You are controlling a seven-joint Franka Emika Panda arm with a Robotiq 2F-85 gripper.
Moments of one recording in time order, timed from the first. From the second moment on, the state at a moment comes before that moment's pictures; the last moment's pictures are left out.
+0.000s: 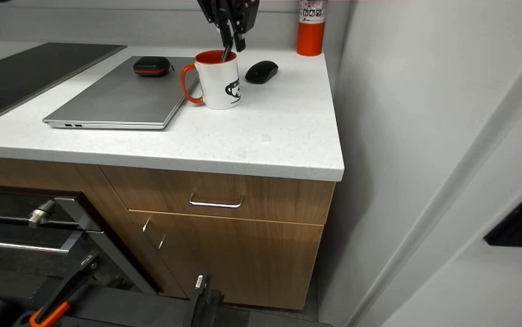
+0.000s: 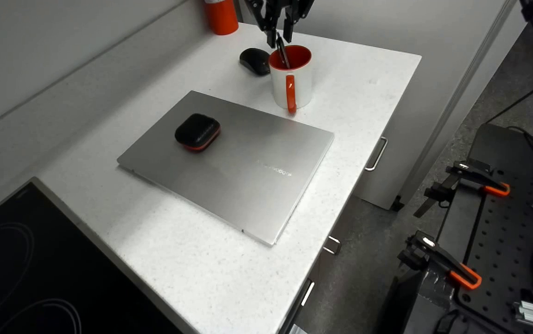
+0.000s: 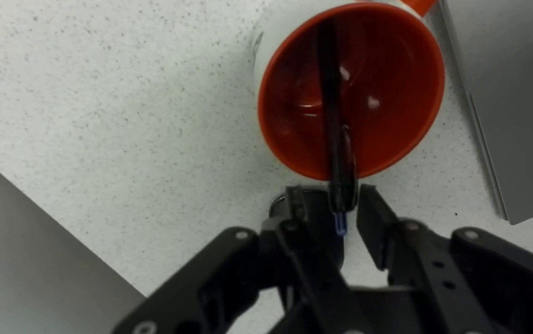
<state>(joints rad) -0.09 0.12 -0.02 -2.15 -0.01 2.52 0.34</state>
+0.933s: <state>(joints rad) -0.08 -0.06 -0.03 -2.17 -0.01 2.49 0.34</state>
